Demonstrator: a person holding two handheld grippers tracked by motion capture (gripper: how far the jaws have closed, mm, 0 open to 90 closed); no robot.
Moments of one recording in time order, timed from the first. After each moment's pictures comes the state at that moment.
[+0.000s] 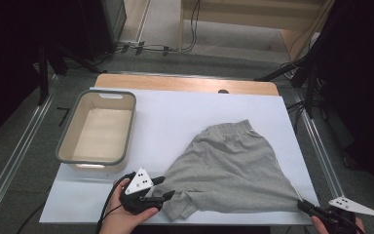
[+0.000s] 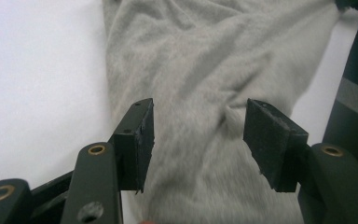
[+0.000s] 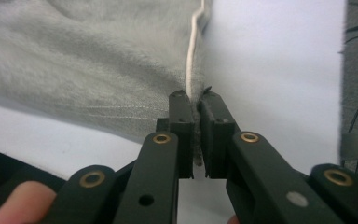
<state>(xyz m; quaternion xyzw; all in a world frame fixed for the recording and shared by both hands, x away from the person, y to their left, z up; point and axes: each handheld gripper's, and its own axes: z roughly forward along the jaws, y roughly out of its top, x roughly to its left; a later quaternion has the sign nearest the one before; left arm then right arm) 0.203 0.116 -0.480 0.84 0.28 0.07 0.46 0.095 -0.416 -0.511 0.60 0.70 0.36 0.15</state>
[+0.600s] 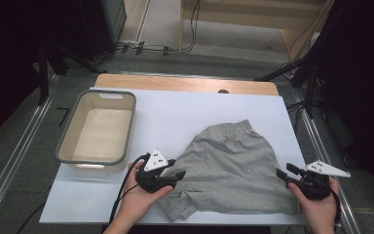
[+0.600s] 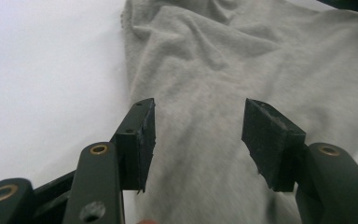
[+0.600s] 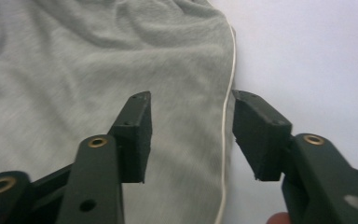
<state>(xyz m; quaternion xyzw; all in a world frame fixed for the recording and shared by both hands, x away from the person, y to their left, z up) 0.252 0.078 -0.482 0.83 0.31 0.09 0.45 0.190 -0.382 -0.494 0.55 0.72 0.38 0.20</state>
